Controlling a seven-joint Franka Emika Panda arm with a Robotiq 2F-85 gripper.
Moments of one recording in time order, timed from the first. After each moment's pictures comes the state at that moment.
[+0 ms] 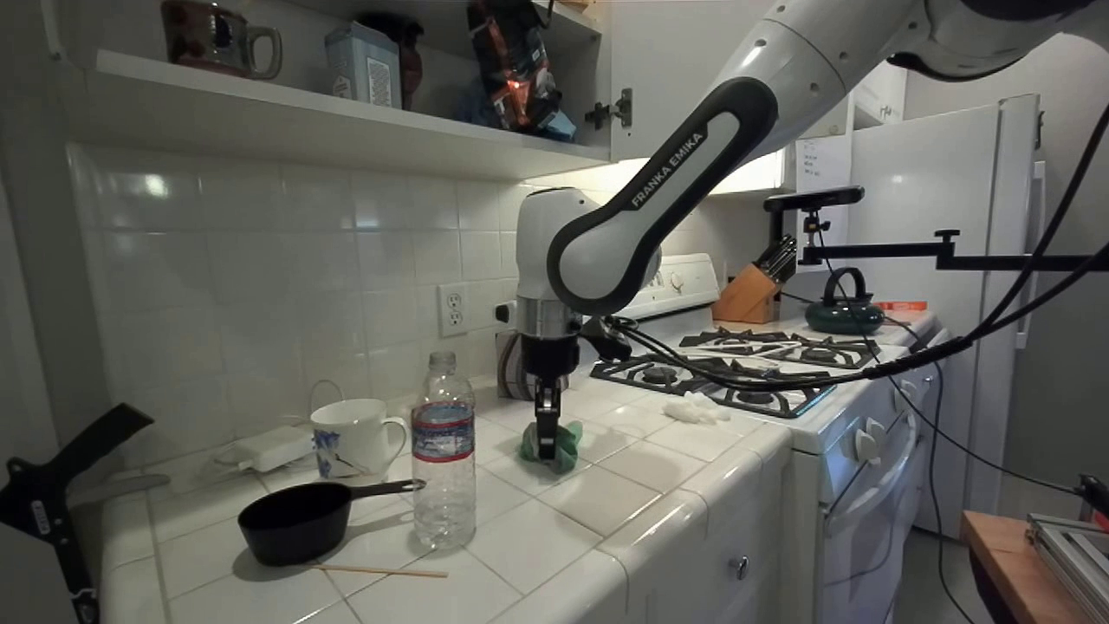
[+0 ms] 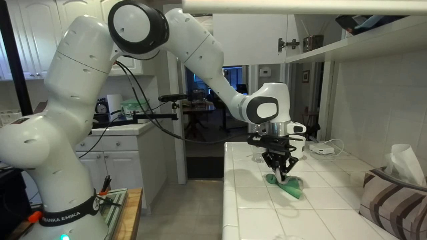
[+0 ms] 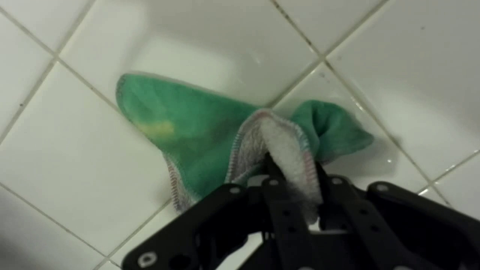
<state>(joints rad) -0.02 0.52 0.02 -1.83 -0.13 2.44 -0.36</state>
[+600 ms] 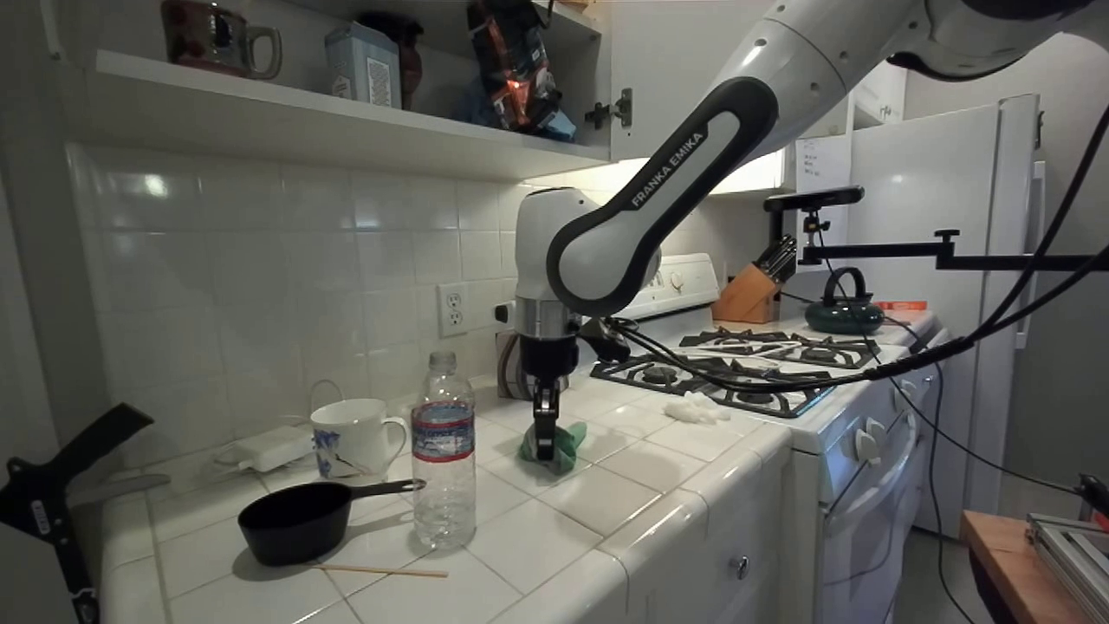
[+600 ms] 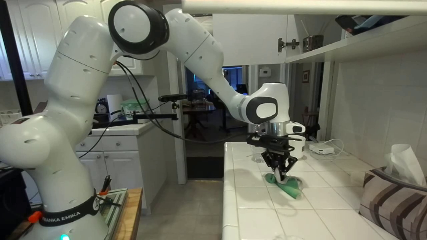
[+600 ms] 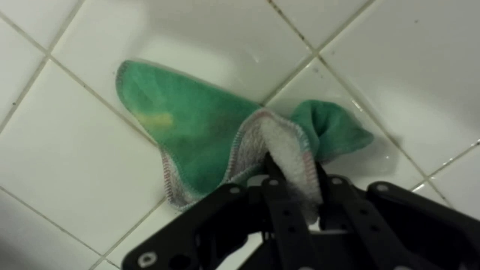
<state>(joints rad) -0.01 0.52 0.03 -1.83 -0.13 2.44 -0.34</state>
